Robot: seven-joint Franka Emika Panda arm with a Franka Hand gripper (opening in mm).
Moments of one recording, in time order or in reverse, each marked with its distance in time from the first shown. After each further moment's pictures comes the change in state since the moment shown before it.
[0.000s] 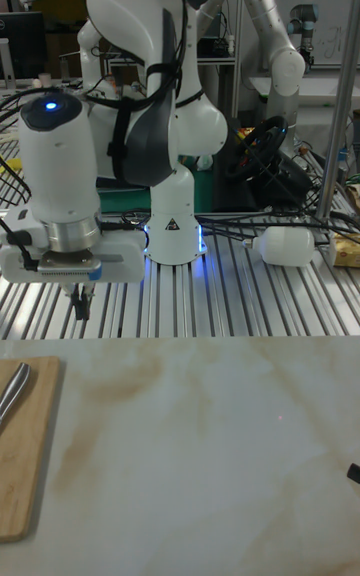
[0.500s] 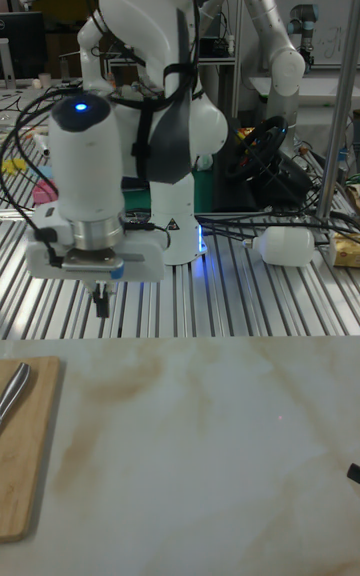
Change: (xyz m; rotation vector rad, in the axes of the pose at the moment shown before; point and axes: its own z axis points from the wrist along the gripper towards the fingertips) arm 0.010 0.034 0.005 0.001 -0.005 0.049
